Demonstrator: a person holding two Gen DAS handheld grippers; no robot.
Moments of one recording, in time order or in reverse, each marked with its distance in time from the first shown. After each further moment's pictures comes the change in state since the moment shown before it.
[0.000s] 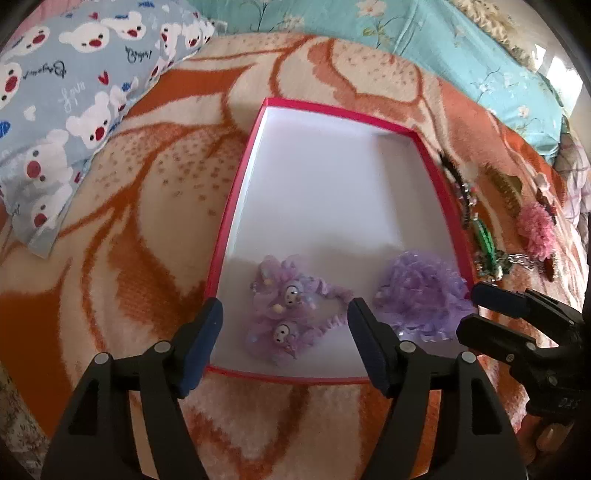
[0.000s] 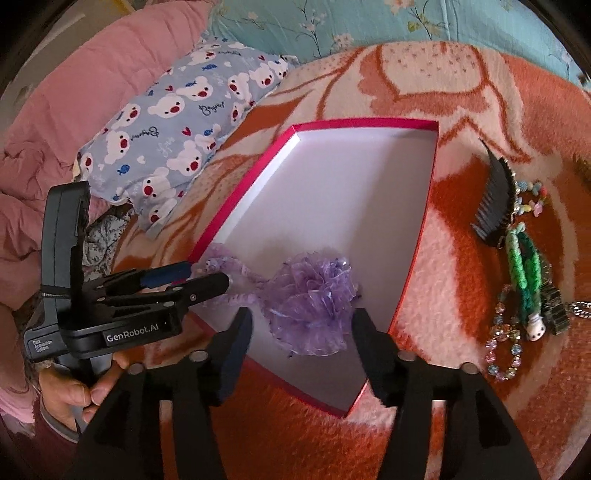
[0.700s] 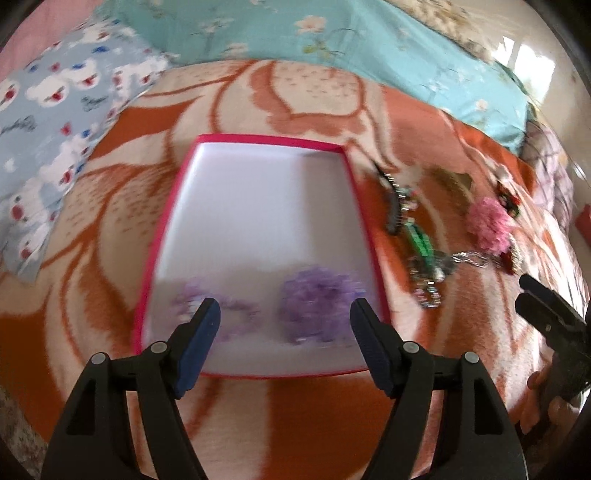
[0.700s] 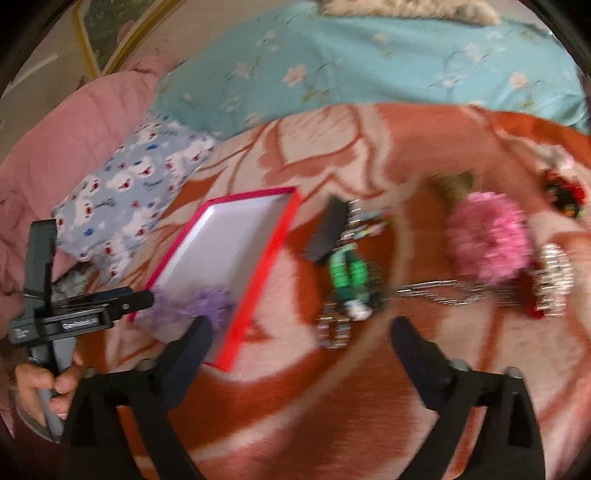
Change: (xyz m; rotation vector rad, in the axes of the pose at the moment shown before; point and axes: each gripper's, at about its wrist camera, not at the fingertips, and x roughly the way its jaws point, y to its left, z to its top) left arm -0.032 -0.069 0.007 0.091 -0.044 -0.085; right arm -0.122 -0.072 -0.043 0.112 -0.259 -0.248
